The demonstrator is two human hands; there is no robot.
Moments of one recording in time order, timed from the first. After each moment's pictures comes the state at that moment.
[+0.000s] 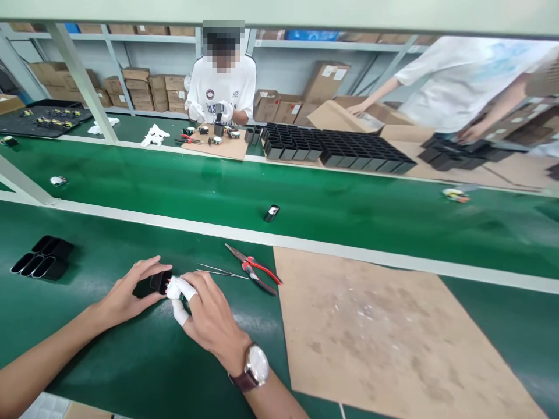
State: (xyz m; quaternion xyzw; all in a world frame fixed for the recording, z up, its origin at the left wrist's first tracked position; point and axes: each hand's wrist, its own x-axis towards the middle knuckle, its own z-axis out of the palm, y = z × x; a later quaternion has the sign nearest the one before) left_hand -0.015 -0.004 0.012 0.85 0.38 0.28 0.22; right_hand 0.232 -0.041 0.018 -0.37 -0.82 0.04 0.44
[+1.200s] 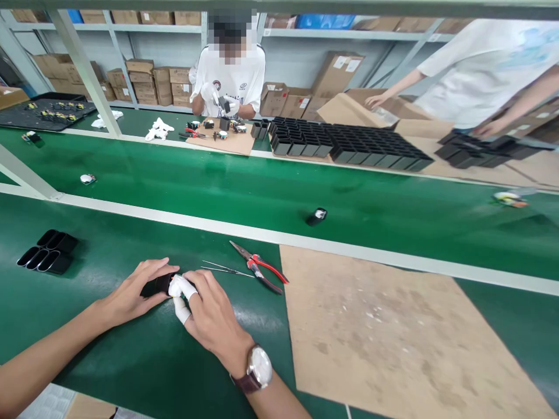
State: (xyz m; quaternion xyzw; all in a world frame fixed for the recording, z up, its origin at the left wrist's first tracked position) left_hand -0.013 -0.008 0.015 0.88 0.35 0.25 0.21; right_hand 0.227 -0.044 0.020 -0.38 -0.83 0.04 0.42
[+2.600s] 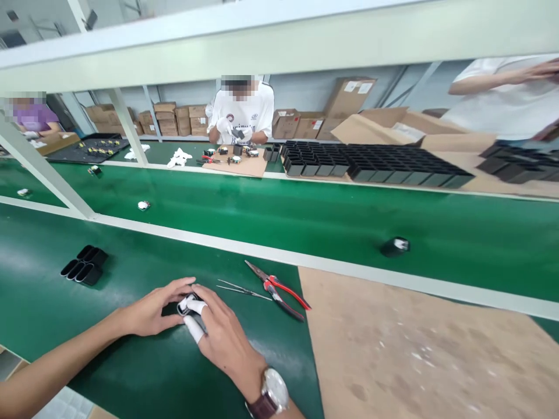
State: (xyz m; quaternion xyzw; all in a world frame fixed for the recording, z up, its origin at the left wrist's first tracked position) left_hand -0.016 0.002 0.012 0.80 0.29 0.23 0.47; right_hand 0.225 -0.036 -0.010 -0.35 -0.83 0.15 0.41
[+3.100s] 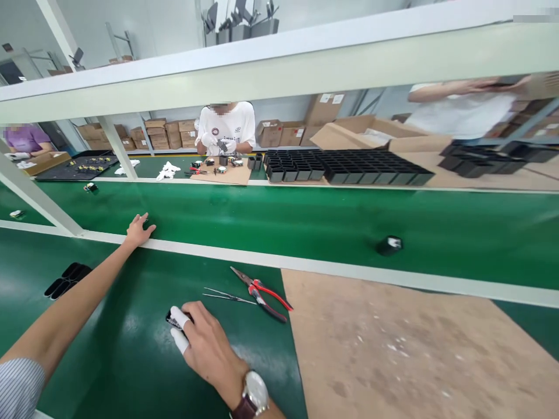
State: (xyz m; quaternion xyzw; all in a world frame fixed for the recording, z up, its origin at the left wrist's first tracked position) left_hand -0.069 0.233 0.024 0.66 0.68 0.31 0.05; right_hand 0.221 -0.040 -0.014 -0.36 -0.84 0.11 0.40
